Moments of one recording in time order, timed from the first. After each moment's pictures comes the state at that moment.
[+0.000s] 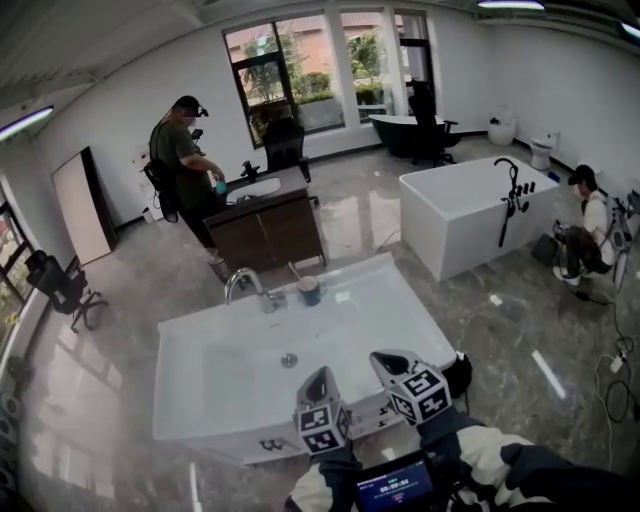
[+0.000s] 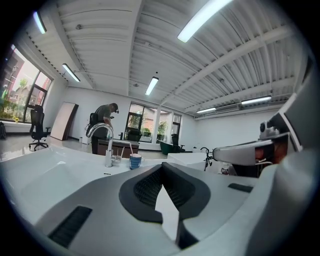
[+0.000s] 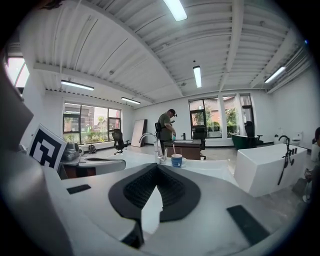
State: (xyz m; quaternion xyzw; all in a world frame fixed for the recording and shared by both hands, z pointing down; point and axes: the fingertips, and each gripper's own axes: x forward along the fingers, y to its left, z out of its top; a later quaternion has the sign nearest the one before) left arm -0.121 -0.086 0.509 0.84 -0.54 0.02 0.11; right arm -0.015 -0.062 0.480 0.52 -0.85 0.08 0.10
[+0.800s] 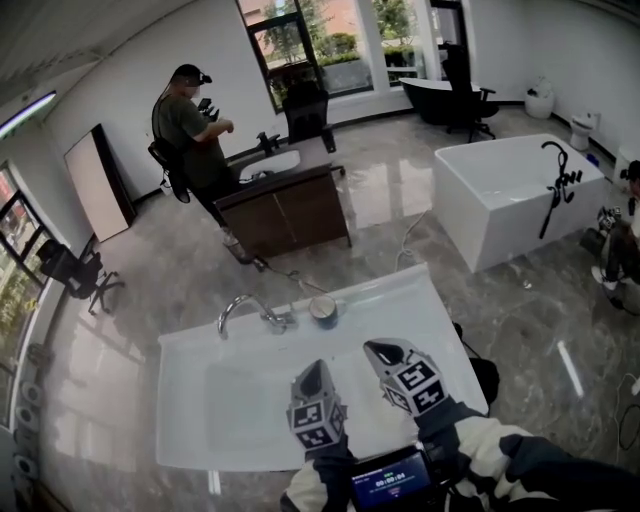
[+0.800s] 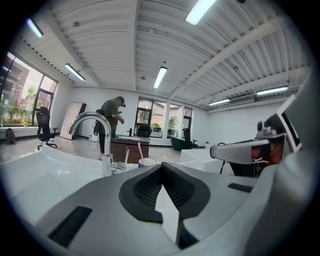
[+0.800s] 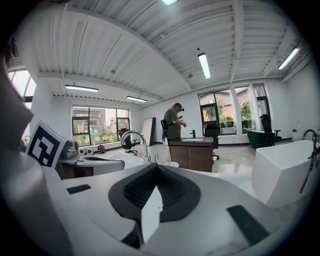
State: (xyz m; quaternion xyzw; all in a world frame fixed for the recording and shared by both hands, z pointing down) left arm -0.127 -0.253 0.518 0.79 -0.59 0.06 0.12; right arm -0.016 -0.249 0.490 0.45 -0.88 0.10 0.10
